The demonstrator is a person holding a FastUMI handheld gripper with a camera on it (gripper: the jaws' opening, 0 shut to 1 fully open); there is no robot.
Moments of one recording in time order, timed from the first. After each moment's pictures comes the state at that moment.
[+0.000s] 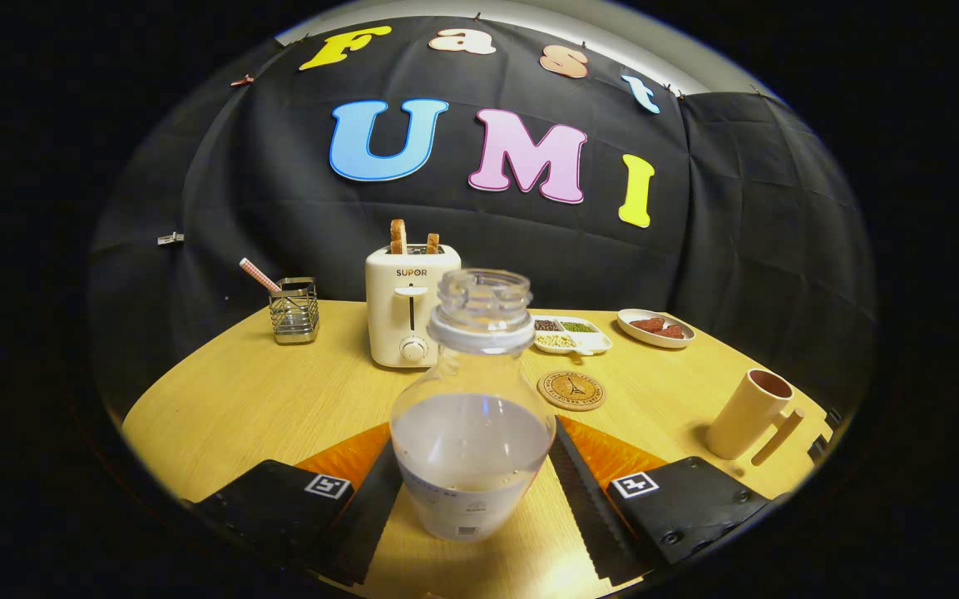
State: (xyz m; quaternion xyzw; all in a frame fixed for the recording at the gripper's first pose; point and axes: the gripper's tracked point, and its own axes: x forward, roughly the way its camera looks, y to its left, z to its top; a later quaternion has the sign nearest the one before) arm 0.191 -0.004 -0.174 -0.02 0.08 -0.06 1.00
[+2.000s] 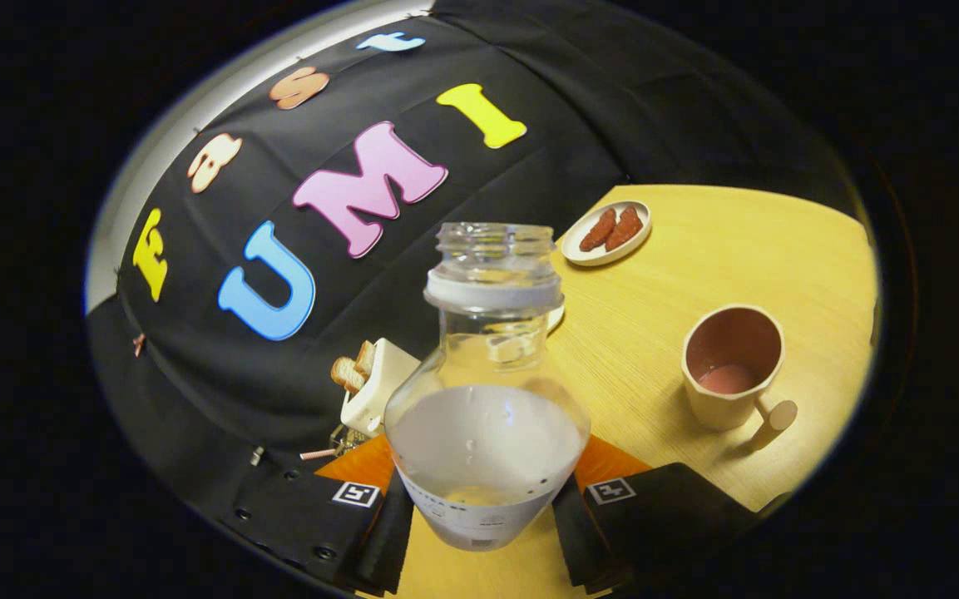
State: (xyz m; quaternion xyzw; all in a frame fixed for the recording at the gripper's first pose) arm 0.184 -0.172 -0.099 0.43 0.14 -0.02 0.89
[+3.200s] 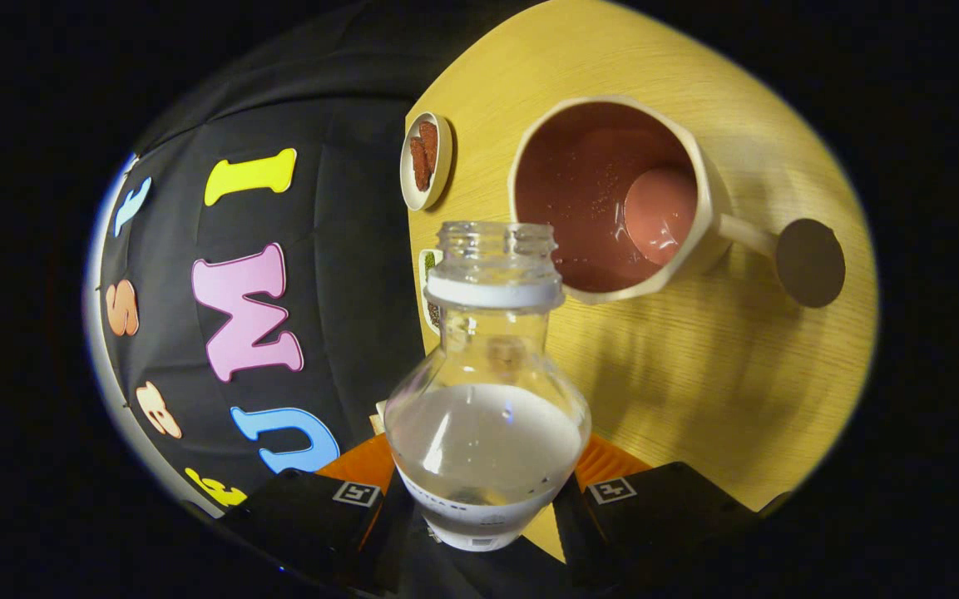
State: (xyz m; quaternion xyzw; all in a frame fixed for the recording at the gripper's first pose) arm 0.197 -0.196 -0.148 0.74 0.22 -0.09 0.62
